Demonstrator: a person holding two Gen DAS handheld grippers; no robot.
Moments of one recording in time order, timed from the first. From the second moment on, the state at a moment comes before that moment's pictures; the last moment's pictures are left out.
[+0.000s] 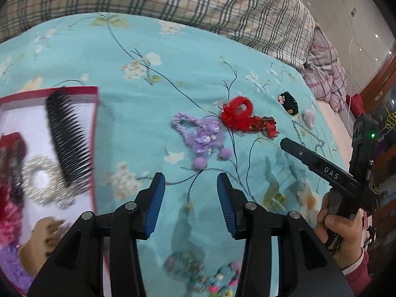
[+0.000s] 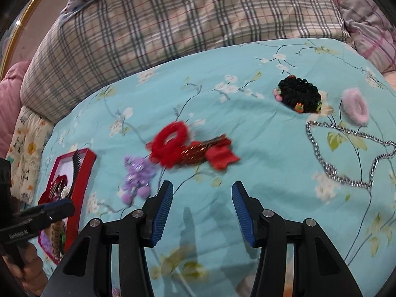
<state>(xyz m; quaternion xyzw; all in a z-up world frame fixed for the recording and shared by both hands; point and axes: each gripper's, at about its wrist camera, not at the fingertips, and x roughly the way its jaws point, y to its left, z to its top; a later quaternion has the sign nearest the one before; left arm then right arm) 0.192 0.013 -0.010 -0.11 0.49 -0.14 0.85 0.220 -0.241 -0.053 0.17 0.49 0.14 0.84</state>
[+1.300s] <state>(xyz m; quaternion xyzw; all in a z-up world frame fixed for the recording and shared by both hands) 0.219 0.010 -0.028 -0.12 0.48 -0.12 0.86 0.214 -0.222 -0.034 0.17 0.48 0.18 0.84</state>
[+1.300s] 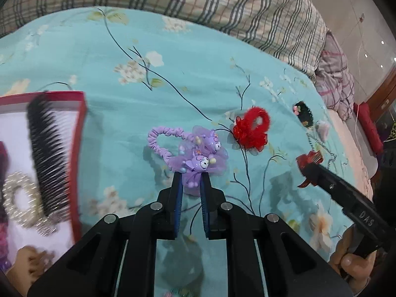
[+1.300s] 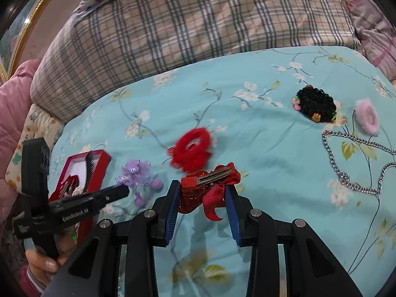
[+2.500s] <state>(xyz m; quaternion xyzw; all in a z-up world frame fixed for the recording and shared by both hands) 0.079 0.154 0.029 -0.18 0.41 -0.02 0.89 0.154 -0.078 0.012 0.15 0.47 0.32 0.81</state>
